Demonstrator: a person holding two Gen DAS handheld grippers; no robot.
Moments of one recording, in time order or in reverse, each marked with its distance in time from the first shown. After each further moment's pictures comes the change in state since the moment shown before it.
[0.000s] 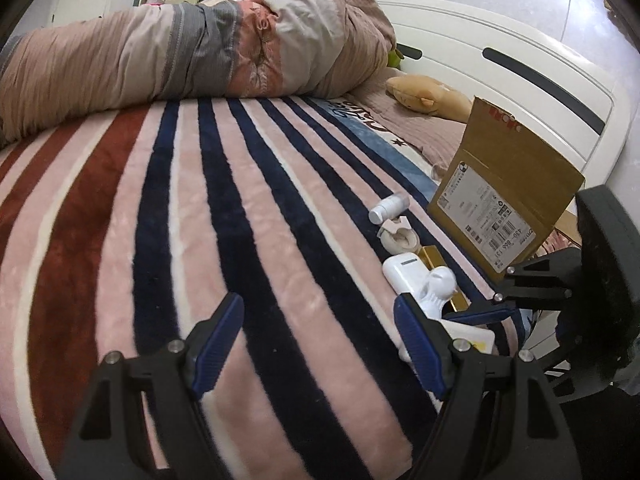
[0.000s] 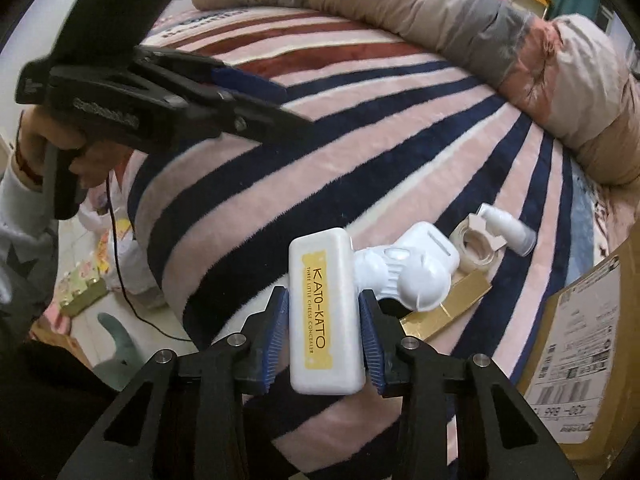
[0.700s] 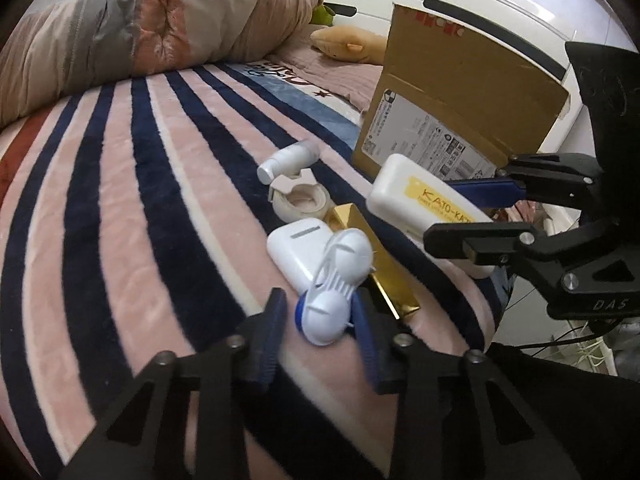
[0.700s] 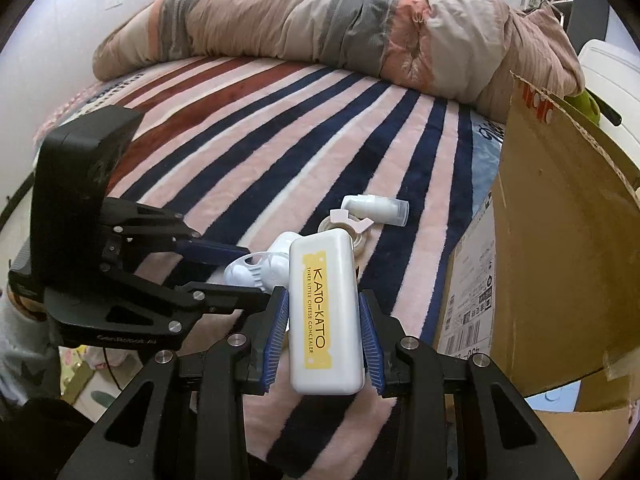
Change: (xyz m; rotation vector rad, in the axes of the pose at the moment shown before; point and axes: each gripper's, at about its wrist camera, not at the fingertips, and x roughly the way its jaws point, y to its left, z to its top) left arm 0.063 -0.060 -0.007 0.127 0.108 -0.173; right arm -0.041 -0.052 -0.008 0.306 -0.068 -0.189
